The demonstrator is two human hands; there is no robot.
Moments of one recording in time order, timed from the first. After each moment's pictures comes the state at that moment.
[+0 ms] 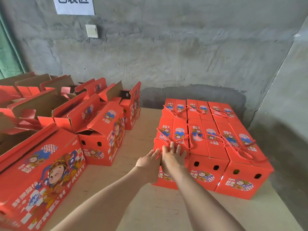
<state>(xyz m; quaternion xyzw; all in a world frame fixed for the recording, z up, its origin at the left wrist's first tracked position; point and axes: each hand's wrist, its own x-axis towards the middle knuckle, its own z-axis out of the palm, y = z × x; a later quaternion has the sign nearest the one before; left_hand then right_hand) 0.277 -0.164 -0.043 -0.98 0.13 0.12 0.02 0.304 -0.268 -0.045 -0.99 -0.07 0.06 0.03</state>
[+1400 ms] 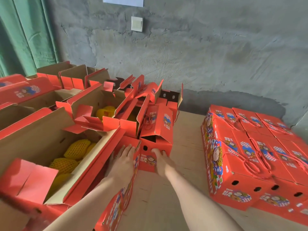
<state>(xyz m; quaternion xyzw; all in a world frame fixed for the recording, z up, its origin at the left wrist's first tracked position) 0.250 0.178 -0.076 -0.98 -0.06 -0.09 -0.14 0.337 0.017 -0.091 -0.97 -0.16 0.12 0.16</state>
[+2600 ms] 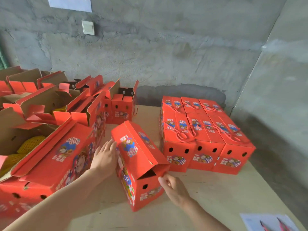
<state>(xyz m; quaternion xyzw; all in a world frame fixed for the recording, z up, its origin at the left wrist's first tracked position) 0.205 0.051 -0.060 -0.99 0.01 -0.09 -0.15 0.147 -0.223 -0.094 -0.92 -0.10 0.04 0.38</state>
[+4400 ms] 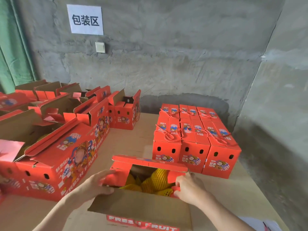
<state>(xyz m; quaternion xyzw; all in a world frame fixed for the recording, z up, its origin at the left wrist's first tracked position) 0.050 -0.004 -0.041 -0.84 -0.01 0.12 -0.52 0.092 -0.331 -0.028 -0.99 -0.10 0.10 0.02</state>
